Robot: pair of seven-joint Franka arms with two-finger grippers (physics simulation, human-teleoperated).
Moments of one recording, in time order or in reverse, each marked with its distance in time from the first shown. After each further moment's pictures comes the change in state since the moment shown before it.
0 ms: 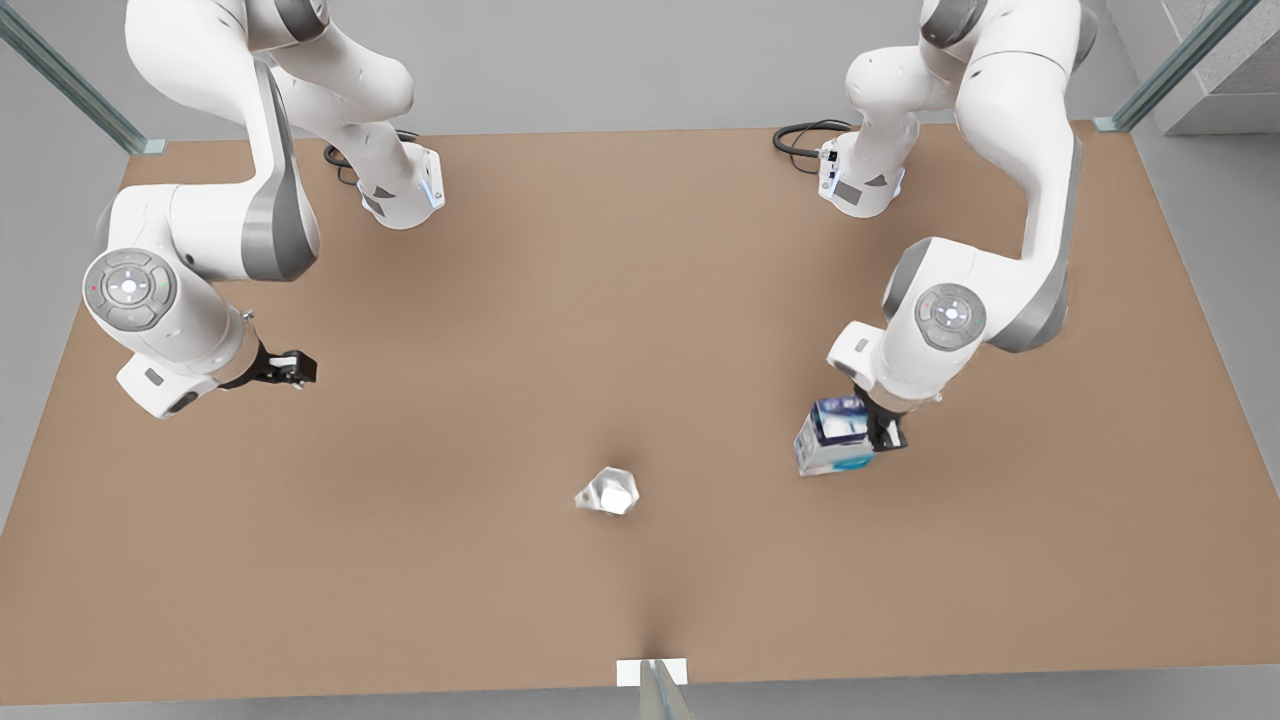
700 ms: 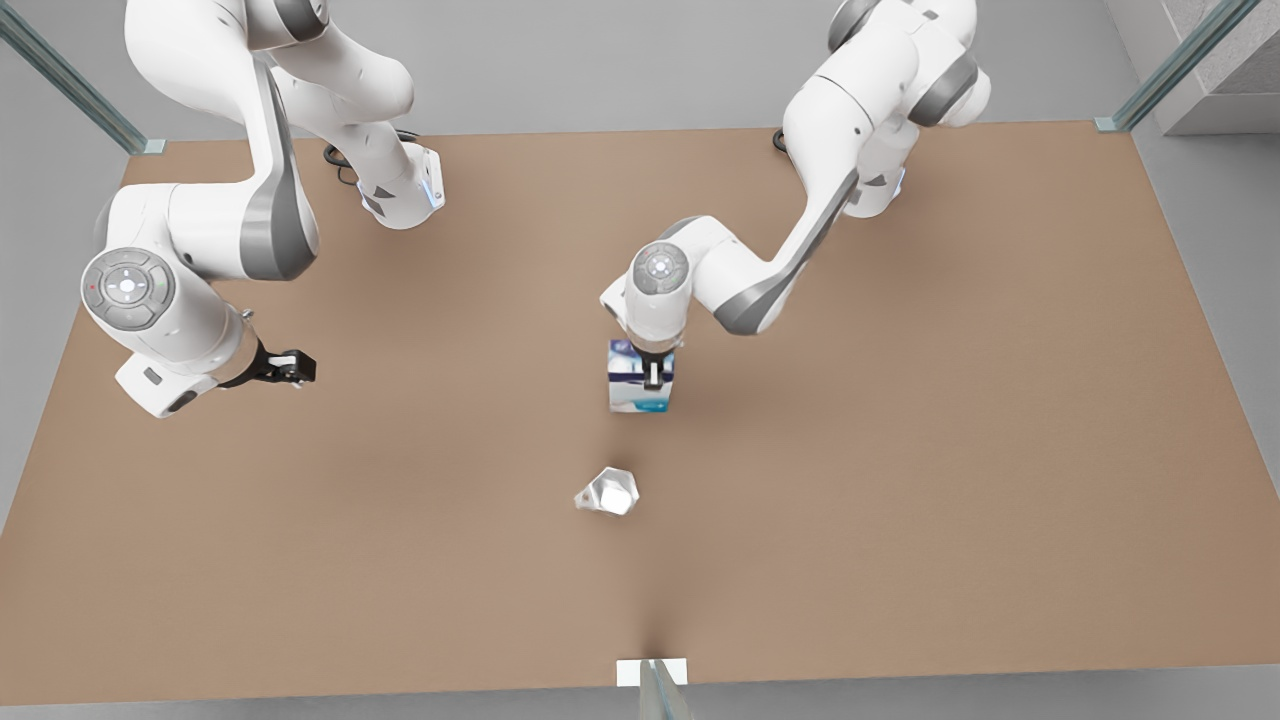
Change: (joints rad) left arm -0.615 0.195 0.209 0.084 -0.102 0.114 -0.312; right arm 0.000 0.000 -0.002 0.002 0.000 -0.005 0.000
